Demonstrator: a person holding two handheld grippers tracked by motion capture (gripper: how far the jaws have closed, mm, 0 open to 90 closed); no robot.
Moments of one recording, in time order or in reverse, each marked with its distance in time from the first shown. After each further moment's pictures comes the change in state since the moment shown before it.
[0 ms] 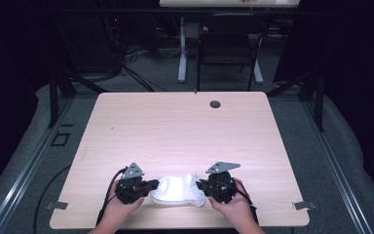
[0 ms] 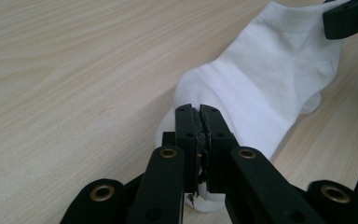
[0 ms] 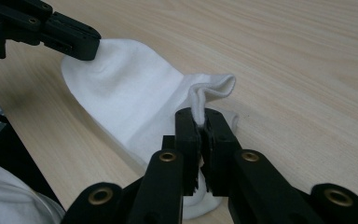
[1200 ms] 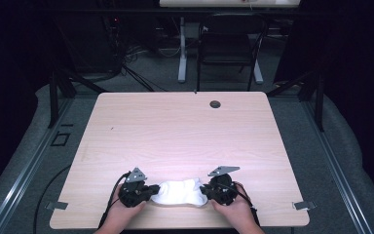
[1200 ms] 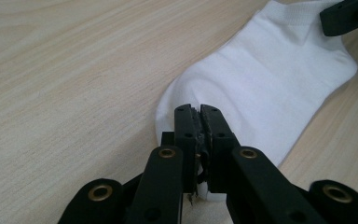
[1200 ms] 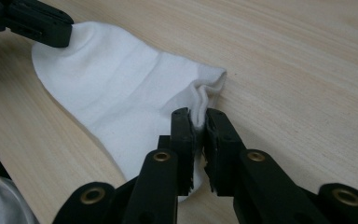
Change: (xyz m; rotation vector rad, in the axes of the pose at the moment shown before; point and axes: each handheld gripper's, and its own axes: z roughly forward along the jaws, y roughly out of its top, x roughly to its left) left arm 0.004 -0.017 0.018 0.052 0.004 -0.017; right arm -0.016 -0.022 0.022 0.081 -0.015 0.047
